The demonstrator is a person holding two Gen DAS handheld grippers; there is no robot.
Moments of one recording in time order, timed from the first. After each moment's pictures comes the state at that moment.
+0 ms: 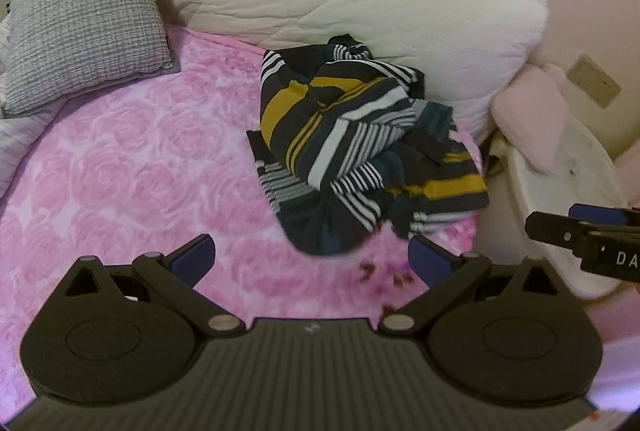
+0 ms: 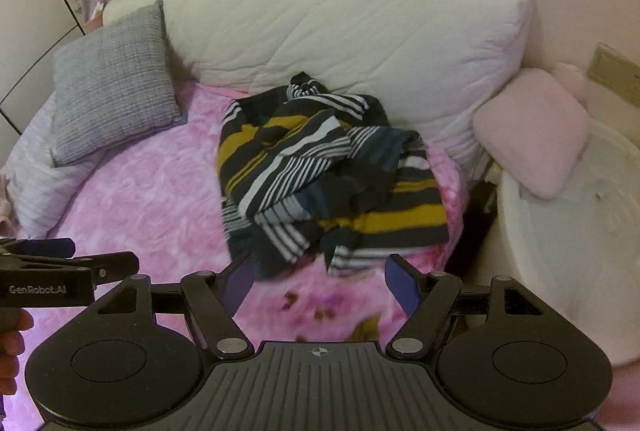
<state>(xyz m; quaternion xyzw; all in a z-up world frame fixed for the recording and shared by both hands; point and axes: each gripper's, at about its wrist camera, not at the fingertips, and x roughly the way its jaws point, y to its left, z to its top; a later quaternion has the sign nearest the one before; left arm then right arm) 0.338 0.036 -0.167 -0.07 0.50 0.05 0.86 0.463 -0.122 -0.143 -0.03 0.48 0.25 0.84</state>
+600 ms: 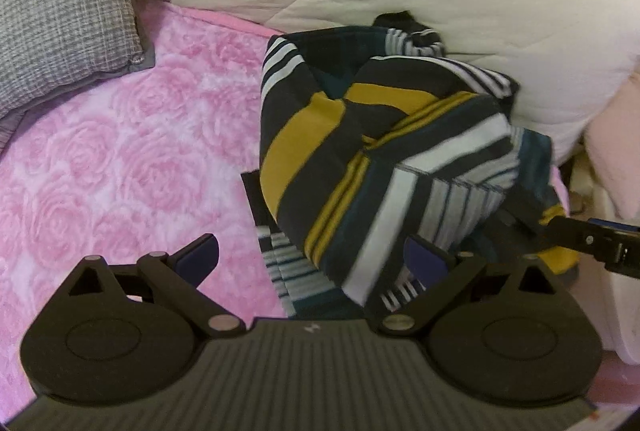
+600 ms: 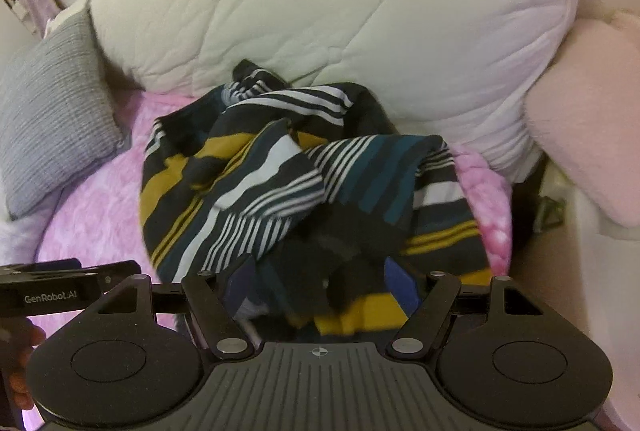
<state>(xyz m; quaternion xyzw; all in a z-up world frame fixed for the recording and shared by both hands) 0.504 0.073 -0.287 -0.06 0.54 0.08 0.84 0.620 -0.079 -0.265 0.03 0.53 0.22 0.82</state>
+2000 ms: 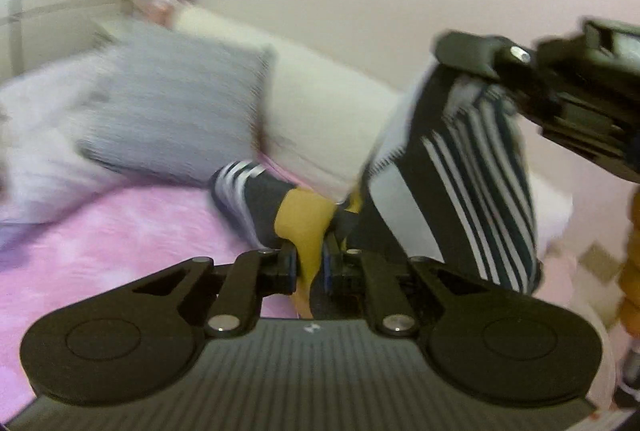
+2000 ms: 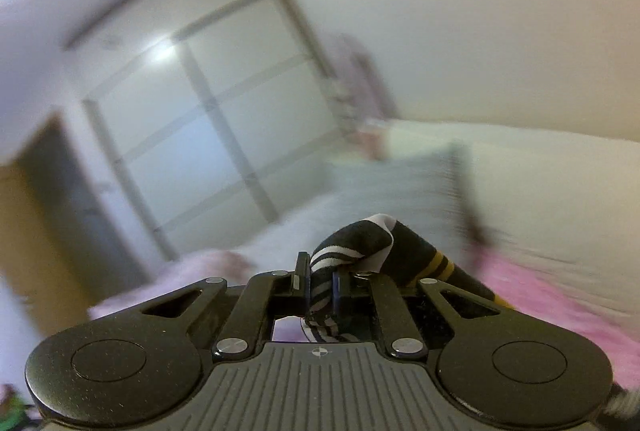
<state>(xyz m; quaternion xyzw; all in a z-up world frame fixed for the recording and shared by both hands) 0.241 0.134 -0.067 -0.17 0.26 0.18 0.93 0.443 0.044 -0.024 0.11 0.25 0.62 0.73</state>
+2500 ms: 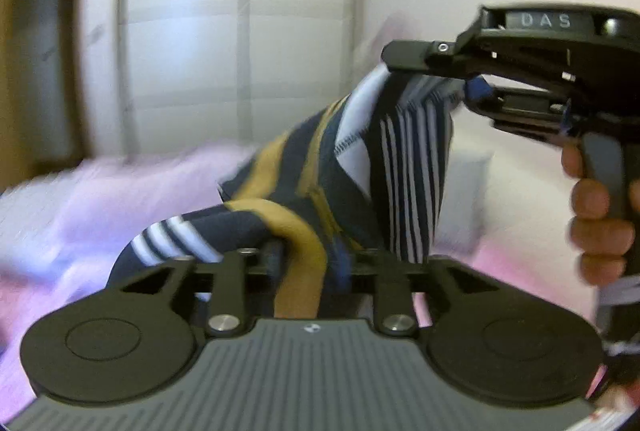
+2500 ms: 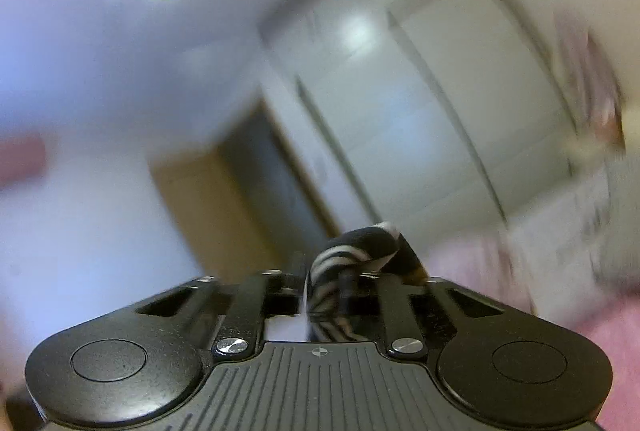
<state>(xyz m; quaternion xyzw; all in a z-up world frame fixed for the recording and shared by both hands) -0.067 0.101 0.069 -0.13 0.21 0.48 0.84 0.172 0.141 0.095 0.10 0.26 0.80 0.53</state>
